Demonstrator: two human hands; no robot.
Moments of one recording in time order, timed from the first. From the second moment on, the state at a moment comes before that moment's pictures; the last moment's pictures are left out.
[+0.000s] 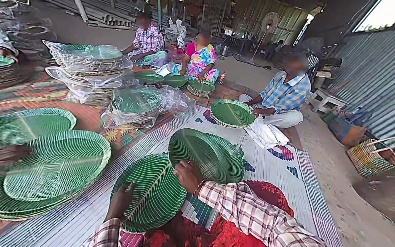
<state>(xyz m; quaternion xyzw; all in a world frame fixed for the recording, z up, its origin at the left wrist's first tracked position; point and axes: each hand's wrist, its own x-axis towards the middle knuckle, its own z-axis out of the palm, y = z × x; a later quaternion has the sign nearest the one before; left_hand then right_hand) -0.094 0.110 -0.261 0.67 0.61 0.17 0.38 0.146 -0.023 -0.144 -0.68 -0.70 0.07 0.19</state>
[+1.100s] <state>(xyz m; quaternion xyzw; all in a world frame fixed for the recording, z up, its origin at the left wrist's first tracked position) -0.059 0.051 -0.288 0.72 0.62 -0.11 0.28 0.176 -0.029 -0.153 -0.81 -0.52 0.21 -0.16</state>
